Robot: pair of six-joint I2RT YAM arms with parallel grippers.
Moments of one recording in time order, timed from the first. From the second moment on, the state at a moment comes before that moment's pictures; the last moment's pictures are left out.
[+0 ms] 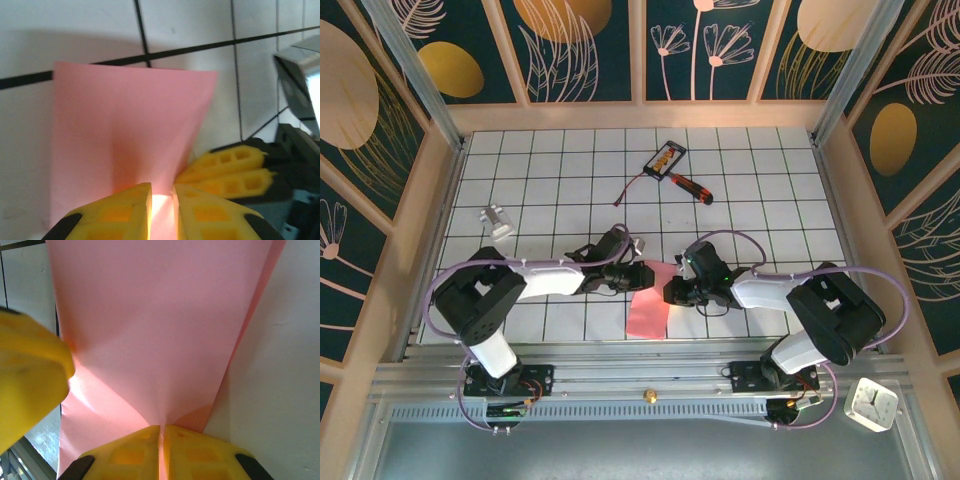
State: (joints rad) left arm -0.79 1.71 0.78 0.07 0.38 -0.85; right arm 0.71 1.48 0.49 0.02 -0.39 0.70
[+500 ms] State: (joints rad) left arm -0.71 1.67 0.77 0.01 0.34 -0.80; right arm 0.71 1.48 0.49 0.01 -0.38 0.70
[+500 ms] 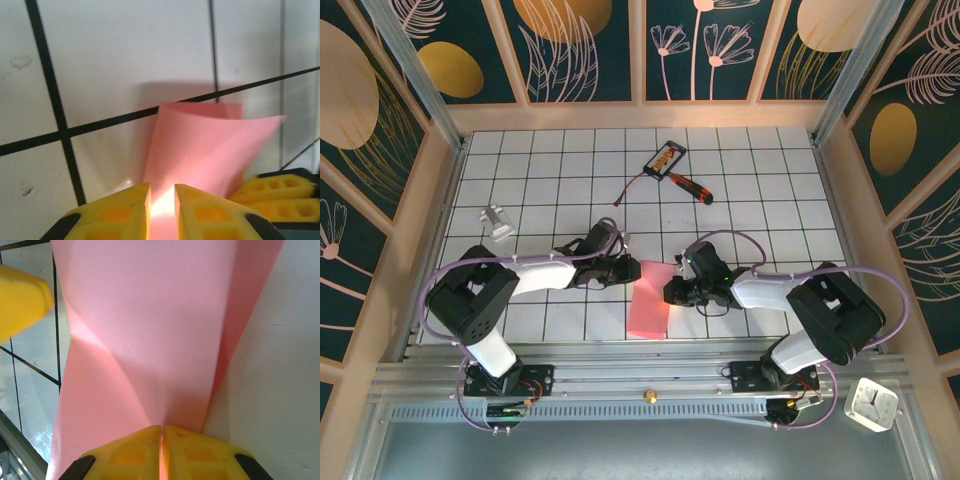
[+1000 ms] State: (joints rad) left arm -0.70 1.83 0.87 0.03 0.42 -0.78; right arm 0.71 1.48 0.49 0.01 -0.38 0.70
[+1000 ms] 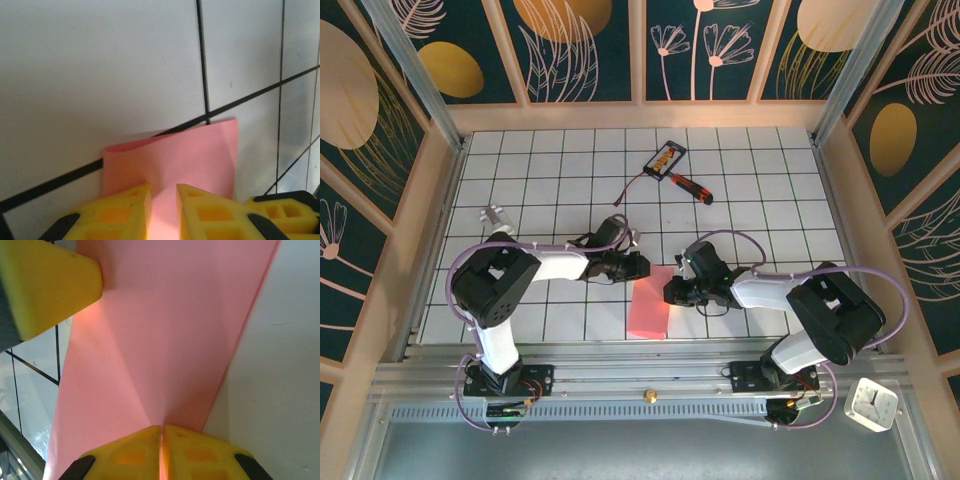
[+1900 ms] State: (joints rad) left arm -0.79 1.53 0.65 0.01 0.41 -0.89; right arm 0.71 1.47 0.49 0.01 -0.37 0.70
